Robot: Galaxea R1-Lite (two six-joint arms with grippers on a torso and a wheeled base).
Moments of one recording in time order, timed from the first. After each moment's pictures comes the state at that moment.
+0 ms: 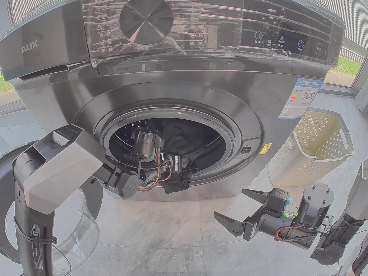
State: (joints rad) left arm -0.50 2.32 -1.27 -0.65 0.05 -0.18; right arm 0.75 1.91 -0.19 -1.54 -0.02 0.10
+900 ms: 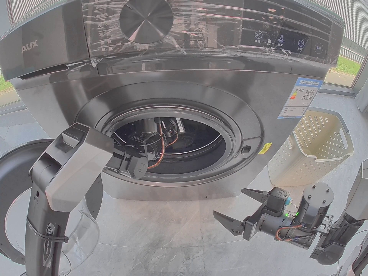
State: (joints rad) left arm -0.48 2.44 -1.62 -0.84 0.10 -0.29; right arm 0.75 1.91 -0.20 -1.54 -0.02 0.10
